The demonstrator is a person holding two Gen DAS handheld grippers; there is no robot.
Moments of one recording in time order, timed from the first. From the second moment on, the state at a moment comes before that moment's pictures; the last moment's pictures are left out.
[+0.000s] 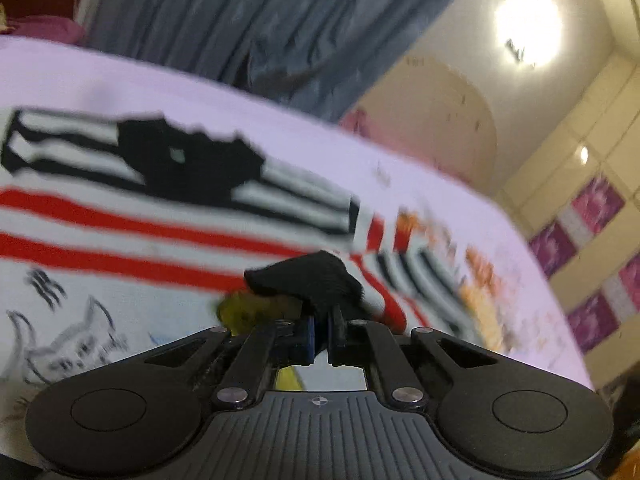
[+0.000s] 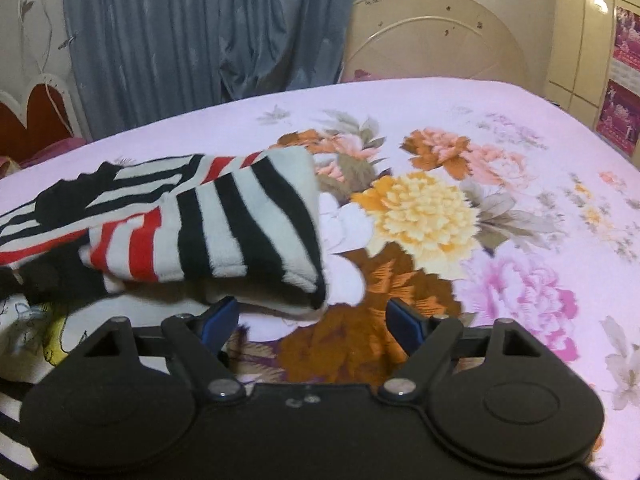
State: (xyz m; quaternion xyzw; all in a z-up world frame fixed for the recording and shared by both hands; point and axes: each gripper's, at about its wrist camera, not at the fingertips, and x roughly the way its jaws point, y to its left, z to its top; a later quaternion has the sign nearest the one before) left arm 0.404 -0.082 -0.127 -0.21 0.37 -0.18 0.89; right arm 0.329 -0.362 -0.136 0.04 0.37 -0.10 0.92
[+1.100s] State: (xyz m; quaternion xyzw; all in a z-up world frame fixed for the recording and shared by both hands) left arm 0.373 0.004 -0.111 -0.08 0.32 -0.03 0.94; right arm 0.358 -0.340 -0.112 0.06 0.35 -0.02 0.94
